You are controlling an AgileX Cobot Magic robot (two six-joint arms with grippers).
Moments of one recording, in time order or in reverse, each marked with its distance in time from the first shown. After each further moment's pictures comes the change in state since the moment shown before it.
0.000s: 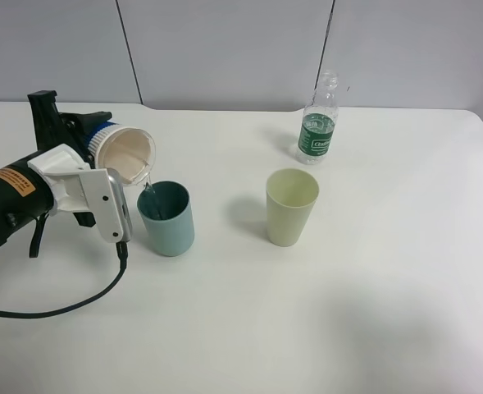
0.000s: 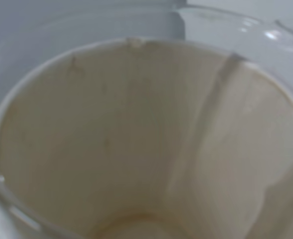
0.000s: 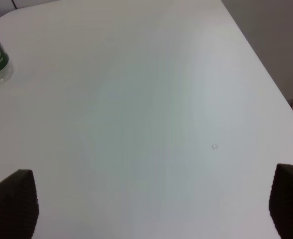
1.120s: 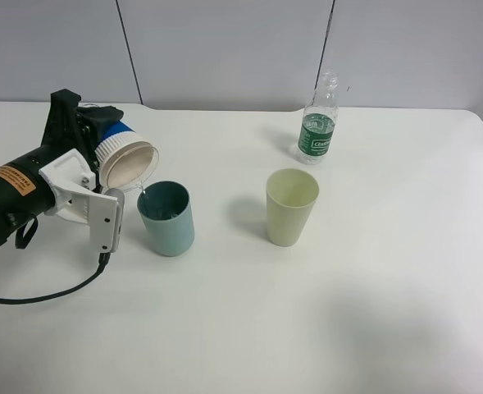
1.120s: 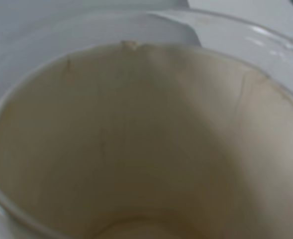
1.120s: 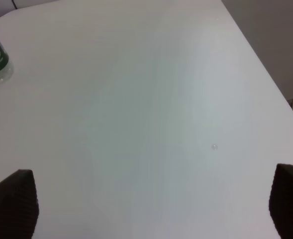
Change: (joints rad) left arm 0.000 0.000 0.000 0.039 -0.024 0.395; right arm 0.000 0.000 0.000 0.000 0.000 0.000
